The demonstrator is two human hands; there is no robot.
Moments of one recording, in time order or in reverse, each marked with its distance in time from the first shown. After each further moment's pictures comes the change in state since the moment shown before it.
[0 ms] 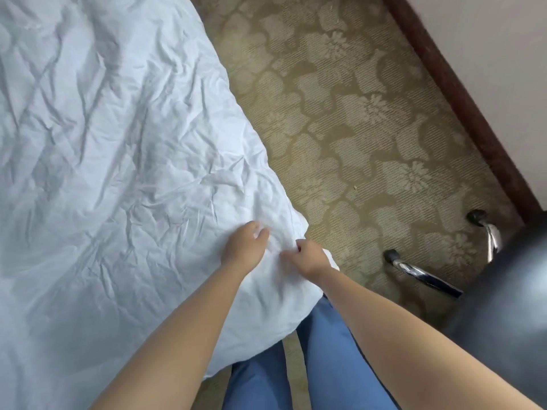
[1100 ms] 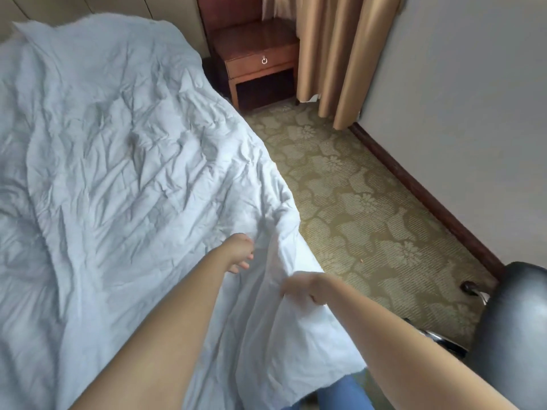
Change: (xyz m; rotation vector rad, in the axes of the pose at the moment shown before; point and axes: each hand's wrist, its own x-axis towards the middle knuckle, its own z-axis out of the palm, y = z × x) left_hand -0.132 -0.057 -0.181 -0.265 -0.060 0.038; right_hand -0.164 -0.127 0.074 -0.138 -0.164 0.031
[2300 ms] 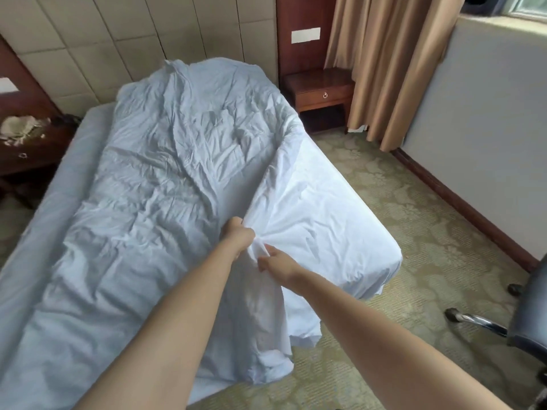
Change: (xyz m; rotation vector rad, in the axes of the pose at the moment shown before) left_hand -0.226 -0.324 -0.103 -0.178 0.548 0.228; right_hand -0.186 -0.041 0.395 0.193 0.097 -0.647
